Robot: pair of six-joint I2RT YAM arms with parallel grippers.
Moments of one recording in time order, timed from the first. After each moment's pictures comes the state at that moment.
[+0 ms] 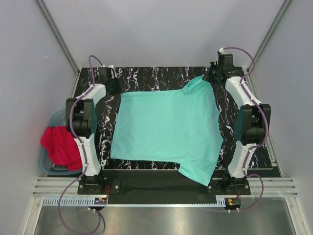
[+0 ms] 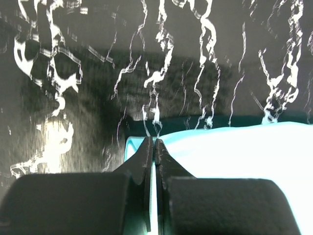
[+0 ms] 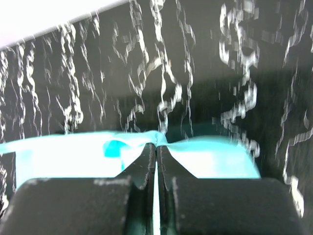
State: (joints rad) left arm -0.04 2.10 1.58 -0.26 0.18 -0.31; right arm 0.07 1.97 1.70 -0.34 -0.14 0.40
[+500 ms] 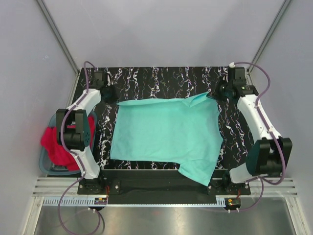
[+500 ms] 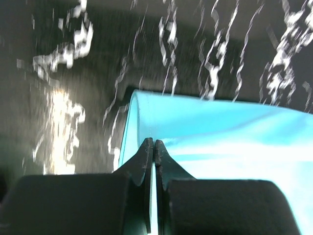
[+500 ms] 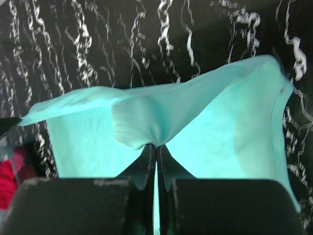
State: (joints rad) left arm -0.04 1.86 1.39 -0.45 0.14 -0.33; right arm 0.07 1.54 1.39 -0.62 -0.18 0.53
